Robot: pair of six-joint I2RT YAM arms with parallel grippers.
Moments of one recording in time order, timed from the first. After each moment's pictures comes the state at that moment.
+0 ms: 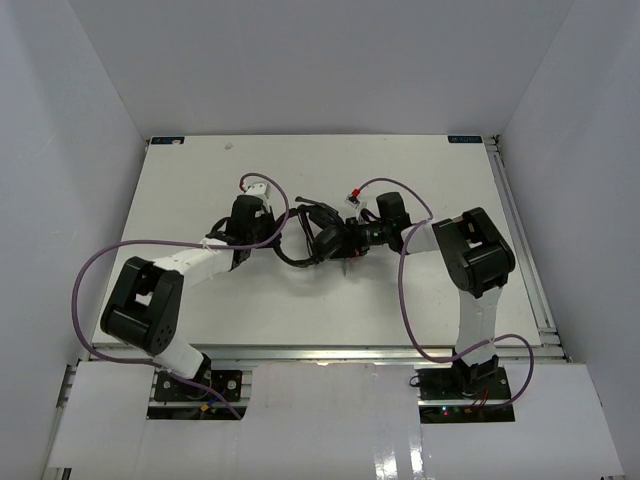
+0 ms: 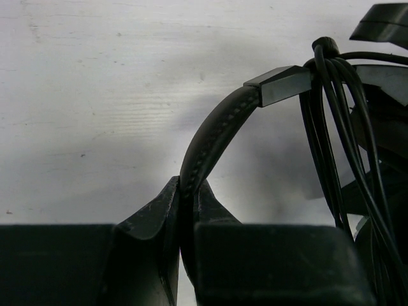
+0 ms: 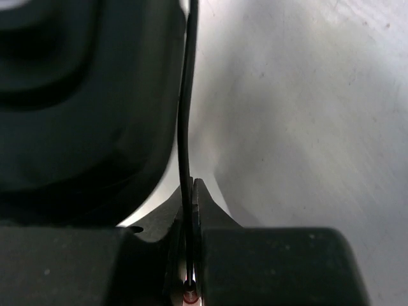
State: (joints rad) left arm -0.40 1.55 0.83 0.08 -0.01 -0.40; right arm 0.44 2.02 1.00 0.34 -0.95 0.31
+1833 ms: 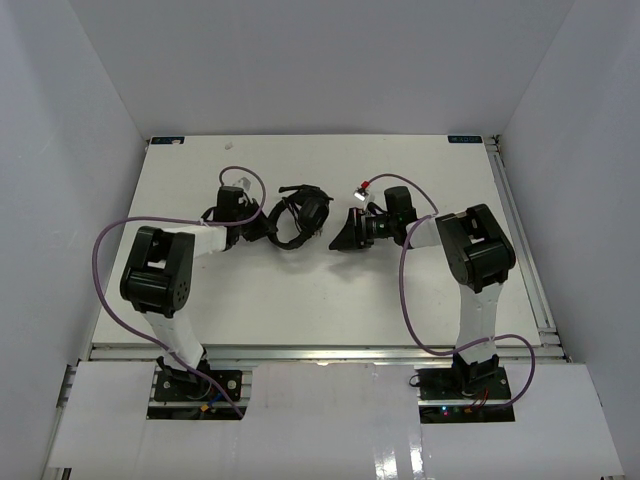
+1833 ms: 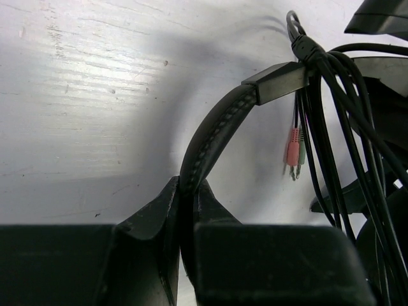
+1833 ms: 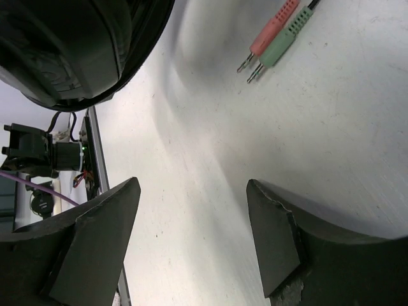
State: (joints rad) left arm -0.21 1.81 0.94 0.16 0.28 -0.62; right arm 0.38 2.05 1.04 0.37 -0.99 0.44
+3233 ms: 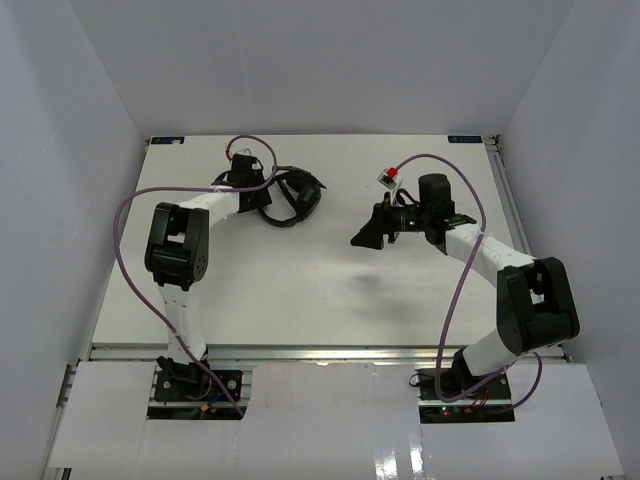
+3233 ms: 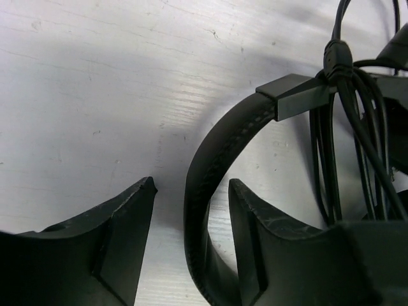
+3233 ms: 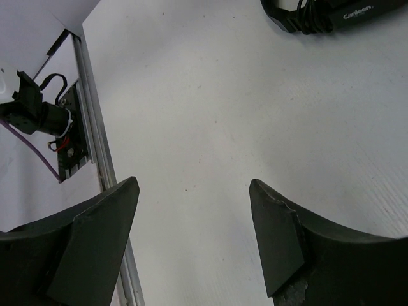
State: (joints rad) left arm -0.22 2.08 1.44 -0.18 -0.14 -0.42; right arm 0.31 1.51 0.92 0.03 -0.98 0.08
